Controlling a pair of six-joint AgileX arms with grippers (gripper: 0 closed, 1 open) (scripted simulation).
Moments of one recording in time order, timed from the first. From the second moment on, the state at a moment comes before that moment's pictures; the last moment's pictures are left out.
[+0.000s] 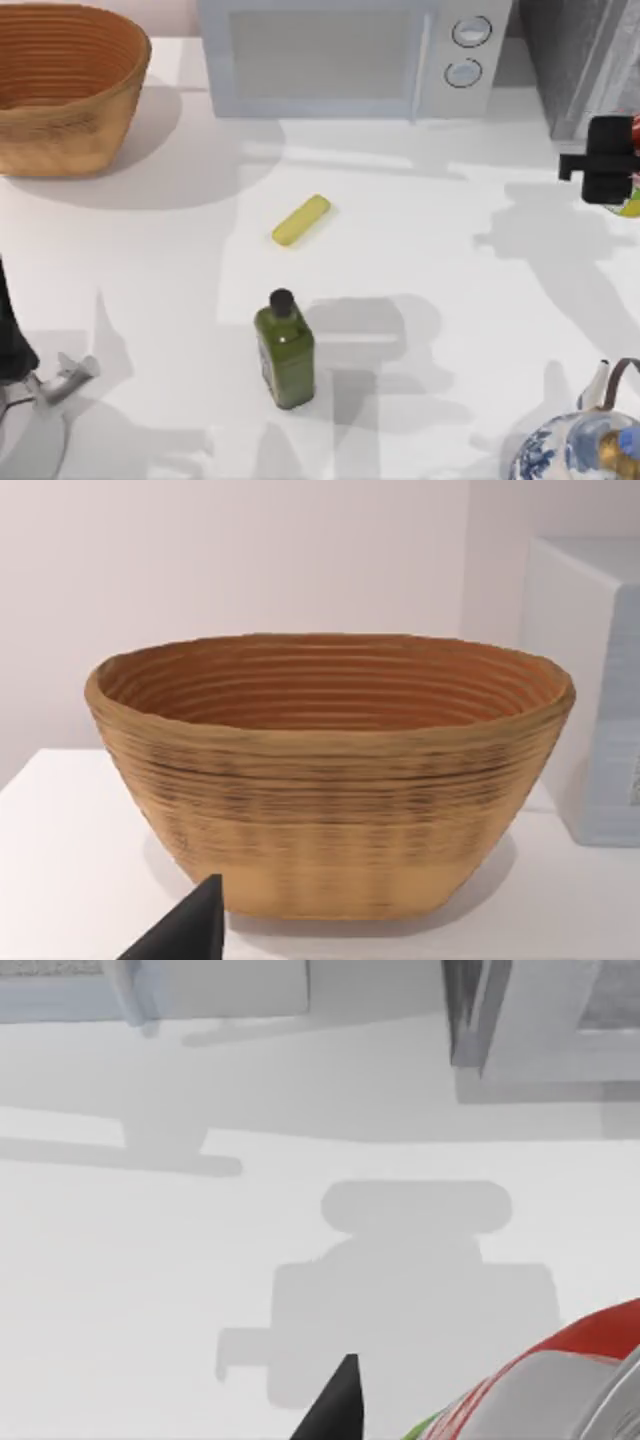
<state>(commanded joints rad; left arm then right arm) 0.00 0.00 0.00 0.00 0.00 0.00 0.35 1.23 0.88 -0.37 0.25 0.27</state>
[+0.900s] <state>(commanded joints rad) 0.00 0.00 0.00 0.00 0.00 0.00 0.04 0.16 0.11 -0.05 0.03 0.03</state>
